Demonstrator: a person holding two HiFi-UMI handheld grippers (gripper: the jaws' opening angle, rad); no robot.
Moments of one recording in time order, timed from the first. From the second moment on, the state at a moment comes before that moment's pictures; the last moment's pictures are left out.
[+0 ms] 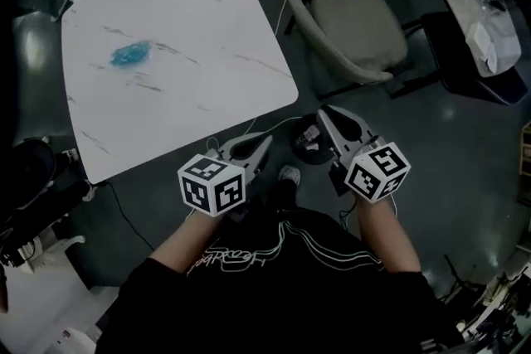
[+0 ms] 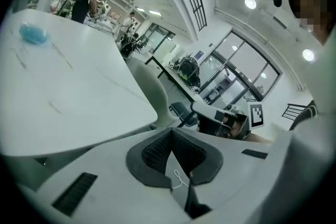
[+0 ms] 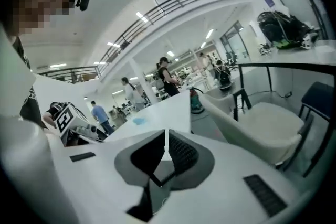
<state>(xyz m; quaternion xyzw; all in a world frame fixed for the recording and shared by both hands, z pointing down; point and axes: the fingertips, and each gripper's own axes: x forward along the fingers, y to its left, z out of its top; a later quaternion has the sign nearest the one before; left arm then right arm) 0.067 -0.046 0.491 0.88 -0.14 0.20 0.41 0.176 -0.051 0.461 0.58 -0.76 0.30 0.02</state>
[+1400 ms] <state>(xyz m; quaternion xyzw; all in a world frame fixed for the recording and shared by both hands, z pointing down) -0.303 -0.316 0.406 0.83 -0.41 -0.01 0.38 -0.190 -0.339 0.414 0.32 -0.91 0.20 0.18</state>
